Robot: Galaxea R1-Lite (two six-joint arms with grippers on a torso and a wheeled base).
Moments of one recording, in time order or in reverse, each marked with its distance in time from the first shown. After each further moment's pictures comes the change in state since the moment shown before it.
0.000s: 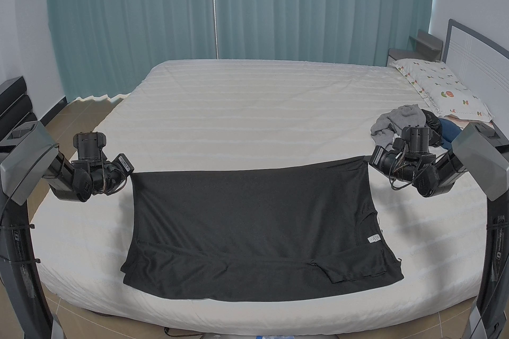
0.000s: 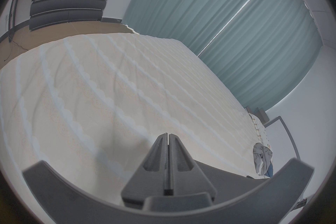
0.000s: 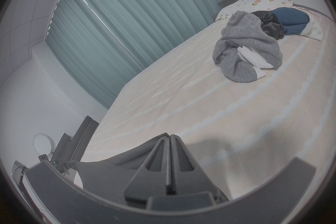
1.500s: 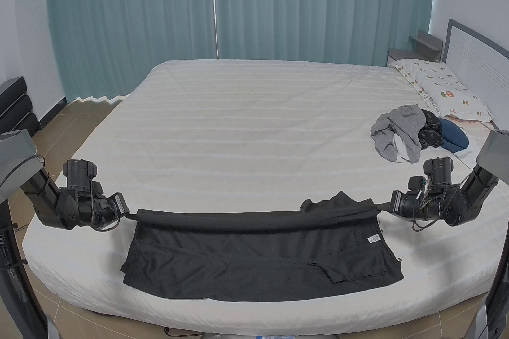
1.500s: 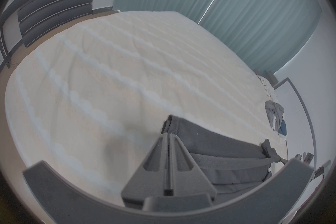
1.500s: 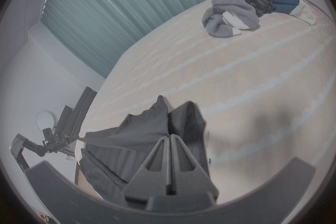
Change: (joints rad) left arm 0.012 -0.158 0.414 -0.001 -0.065 0.240; right arm -0.058 -0.204 0.524 -0.001 0.164 -0.207
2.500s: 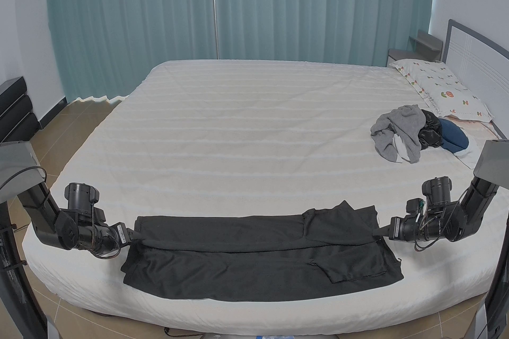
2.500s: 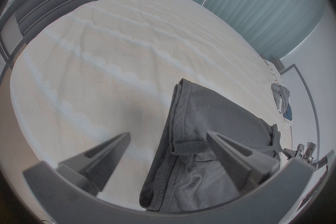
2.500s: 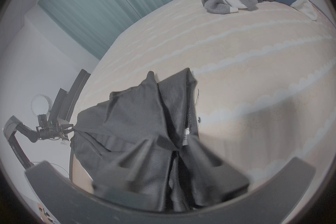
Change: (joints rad) left arm -0.015 -0.019 0.168 0.002 0.002 0.050; right arm 0.007 0.012 0.113 -0.007 0.000 -0.091
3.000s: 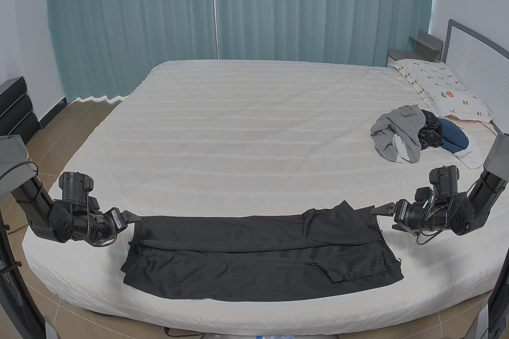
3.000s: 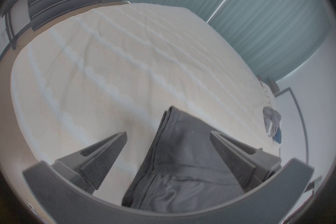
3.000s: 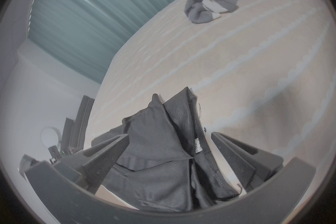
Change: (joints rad) left arm 0.007 -0.053 -0.057 0.000 -0.005 -0.158; right arm -0.005 -0.074 -0.011 0.001 -0.008 0.283
